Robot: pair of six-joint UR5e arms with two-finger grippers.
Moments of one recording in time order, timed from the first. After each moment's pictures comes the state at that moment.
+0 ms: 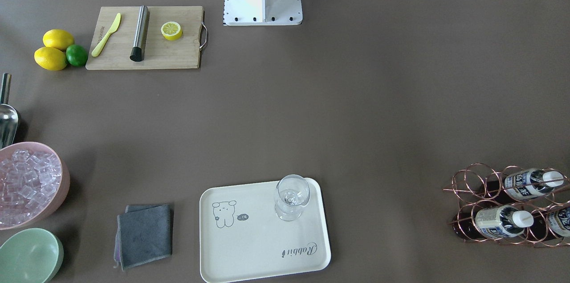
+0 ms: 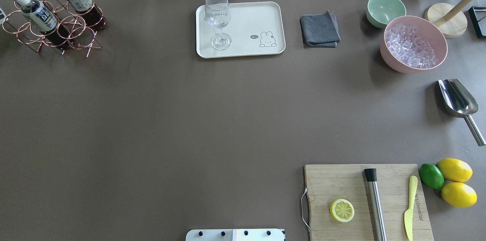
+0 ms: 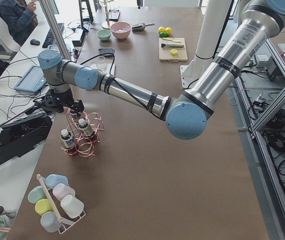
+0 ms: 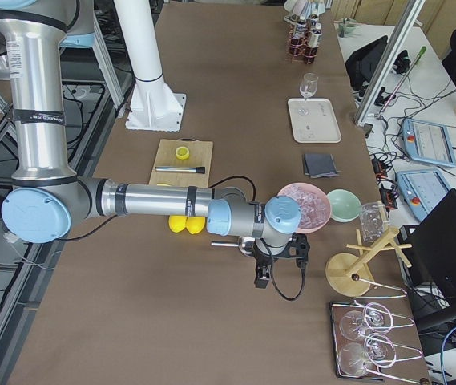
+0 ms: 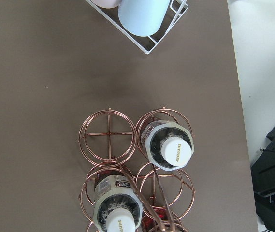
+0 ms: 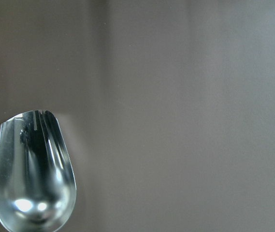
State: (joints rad) left arm -1.47 -2.18 -1.33 -1.48 -2.32 -1.70; right arm 1.52 -1.55 1.53 -1.61 2.31 0.04
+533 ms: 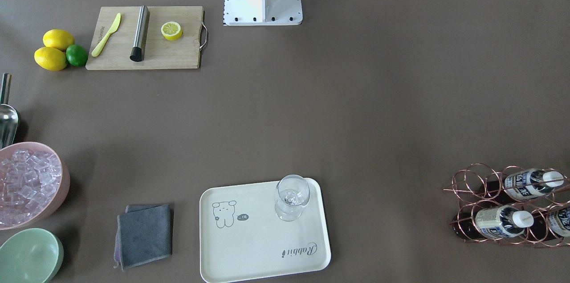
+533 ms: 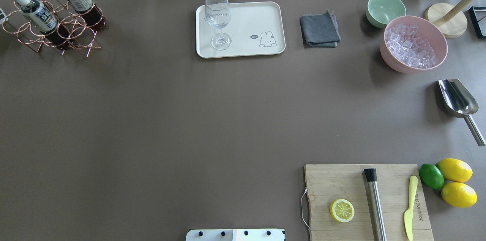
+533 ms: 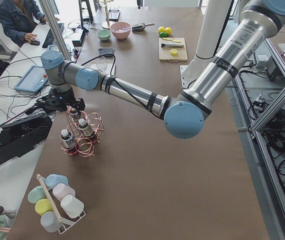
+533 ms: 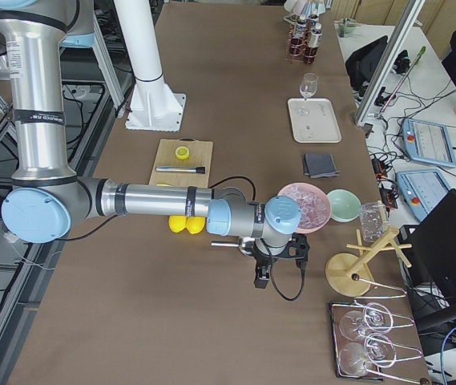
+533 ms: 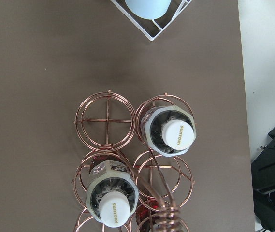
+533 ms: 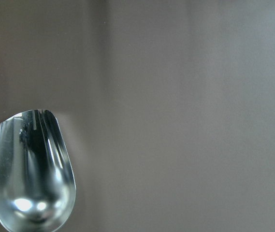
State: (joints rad) left arm -1.44 -2.18 -1.32 -1.52 -2.32 -1.80; right arm 1.52 -1.55 1.53 -1.61 2.31 0.04
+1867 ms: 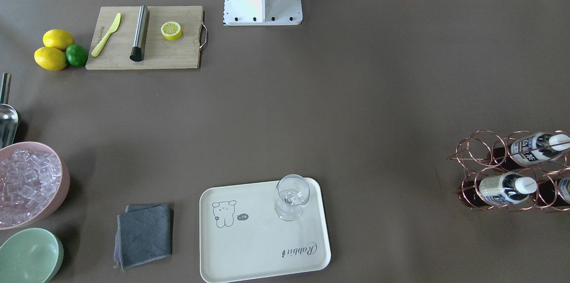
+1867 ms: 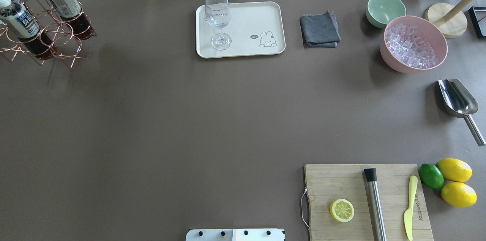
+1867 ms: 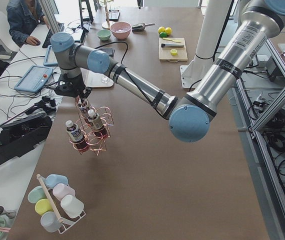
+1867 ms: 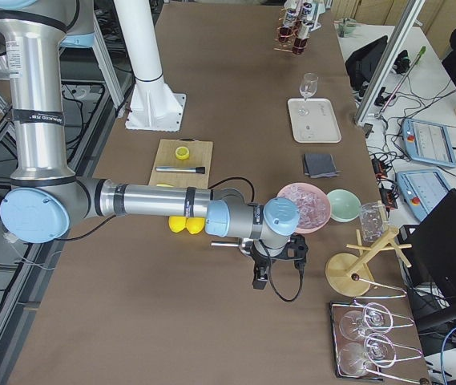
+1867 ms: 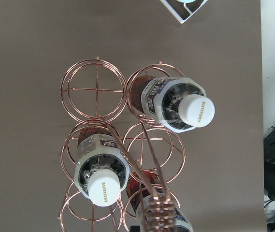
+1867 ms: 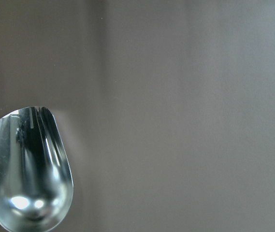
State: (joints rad) left arm -1.45 -2.14 -1.57 -1.28 -2.36 -1.83; right arm 1.52 -1.55 1.53 -1.61 2.31 0.04
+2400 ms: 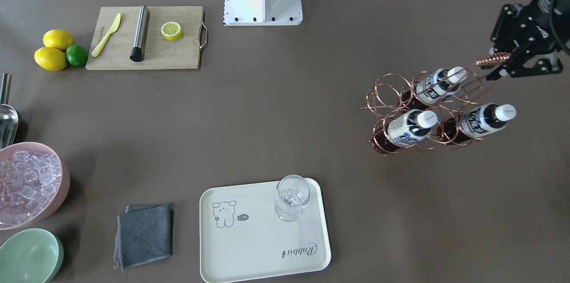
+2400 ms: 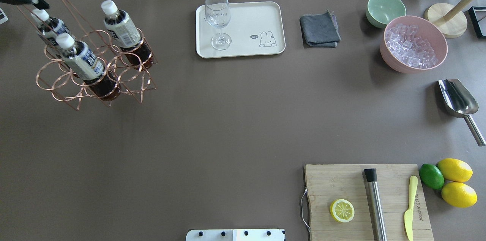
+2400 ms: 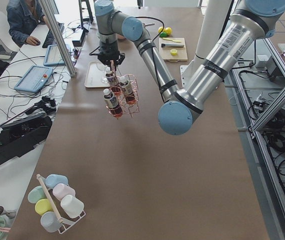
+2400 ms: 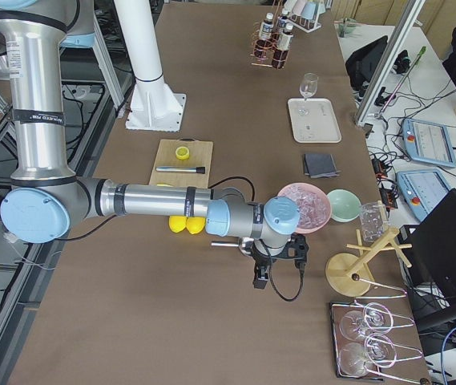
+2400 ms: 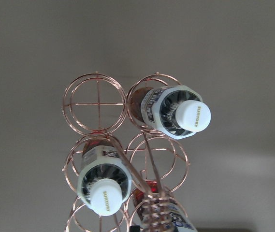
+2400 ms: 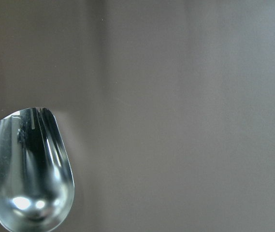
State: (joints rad) left arm -1.25 -2.17 -1.98 -1.00 -2.36 -2.20; right arm 1.52 -1.55 1.54 -1.61 2.31 0.04
